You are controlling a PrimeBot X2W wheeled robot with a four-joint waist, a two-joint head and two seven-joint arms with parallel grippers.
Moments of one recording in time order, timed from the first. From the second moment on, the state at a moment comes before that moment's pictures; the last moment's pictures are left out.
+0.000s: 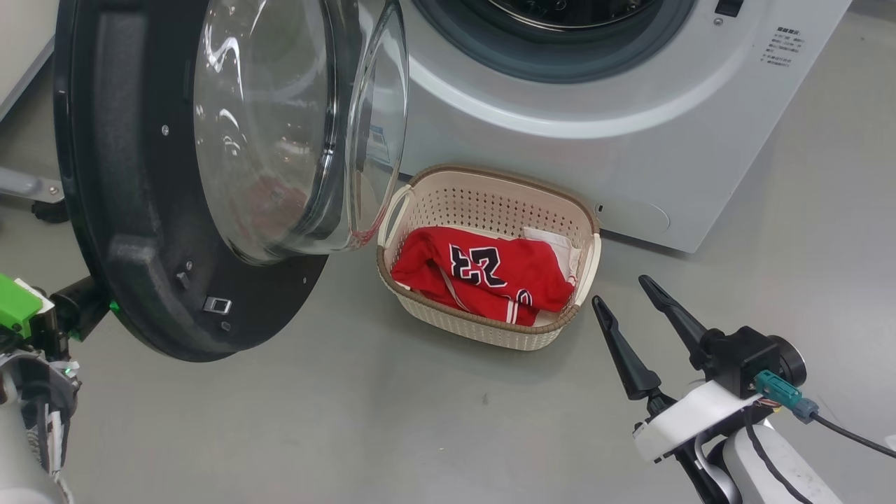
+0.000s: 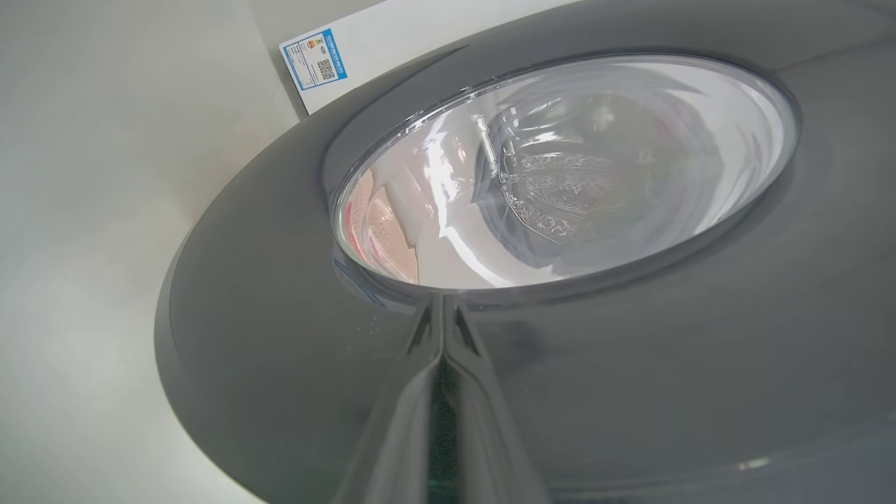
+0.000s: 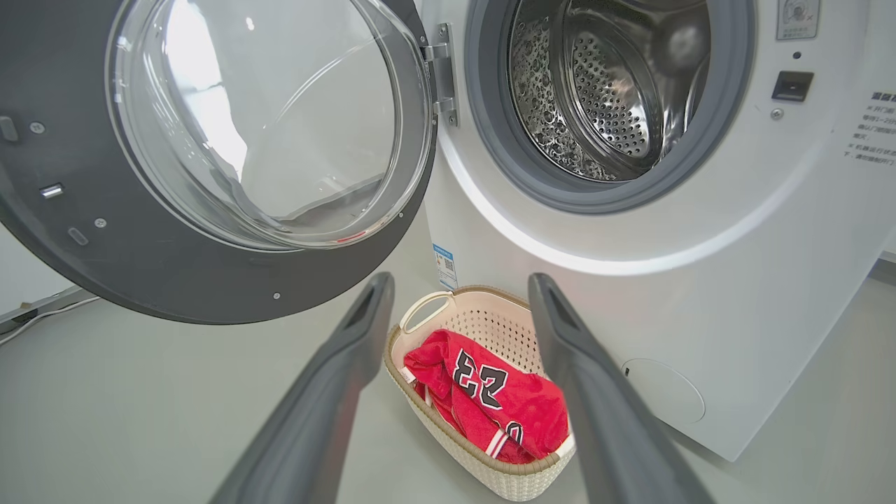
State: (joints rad) left arm -0.54 0.10 0.48 0.50 -1.17 -0.05 1.06; right arm -0.13 -0.18 0.37 0.21 0.34 0.12 -0.25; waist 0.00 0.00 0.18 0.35
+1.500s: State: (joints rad) left arm -0.23 0.22 0.34 0.13 -0.69 -0.12 0.53; right arm -0.13 -0.17 0.36 0.22 0.33 0.12 -0.25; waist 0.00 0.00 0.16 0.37
